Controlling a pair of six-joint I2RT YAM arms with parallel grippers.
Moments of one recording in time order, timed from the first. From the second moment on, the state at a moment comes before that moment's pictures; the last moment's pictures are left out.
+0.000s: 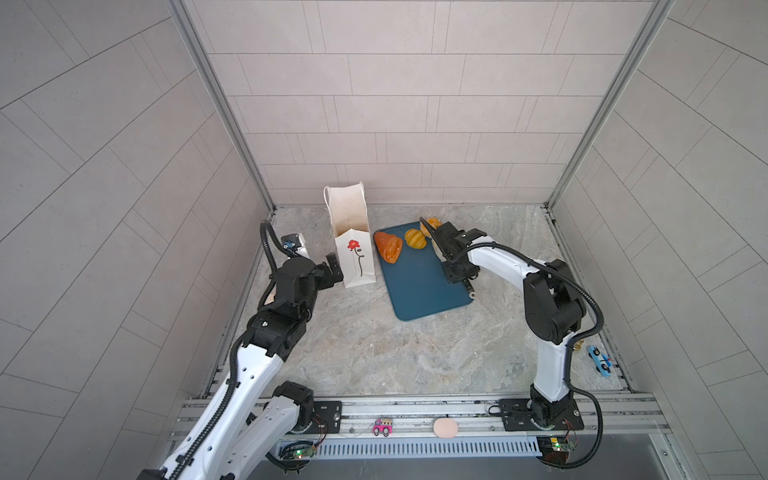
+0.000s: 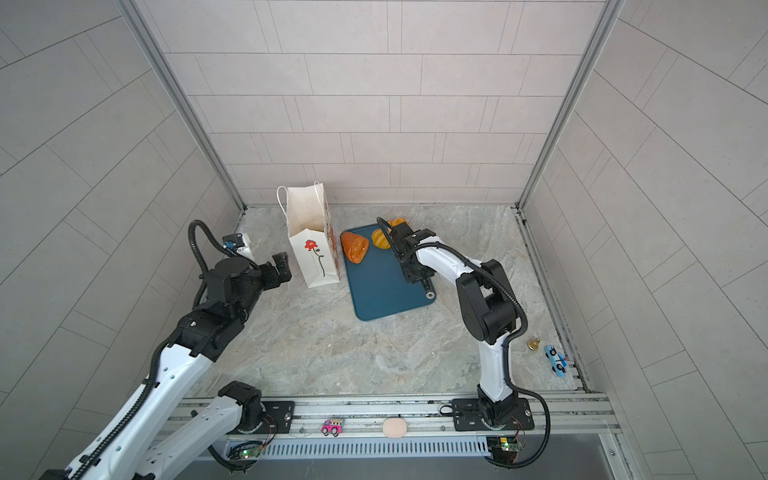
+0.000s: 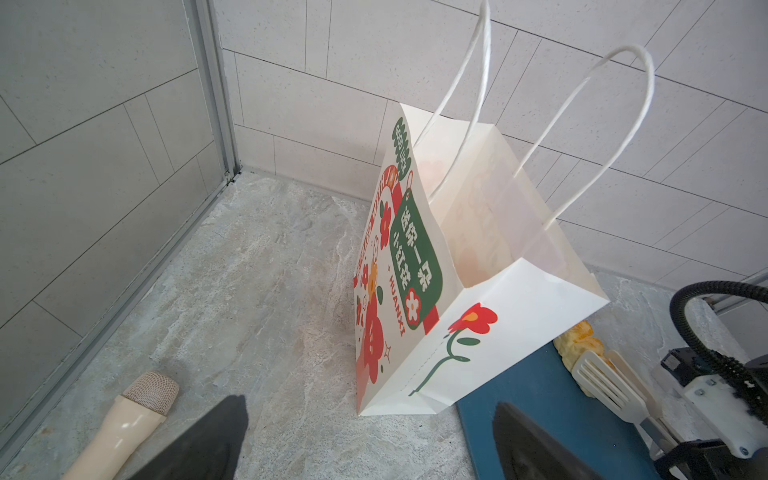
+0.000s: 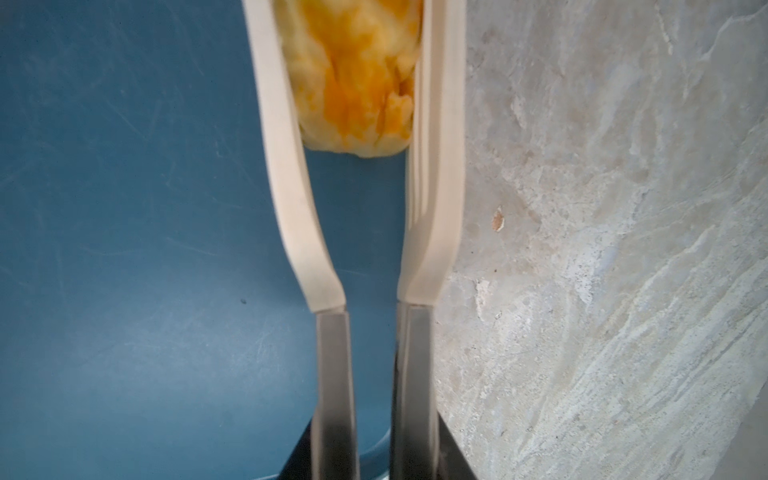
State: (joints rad) left arm -0.32 0.80 0.81 -0.40 -0.35 -0.38; right arm 0.46 1.97 1.54 -0.95 0.28 0.21
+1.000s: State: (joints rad) left arm -0.33 0.80 0.81 -0.40 -0.35 -0.39; right arm 0.46 1.67 1.43 -0.92 0.14 0.19
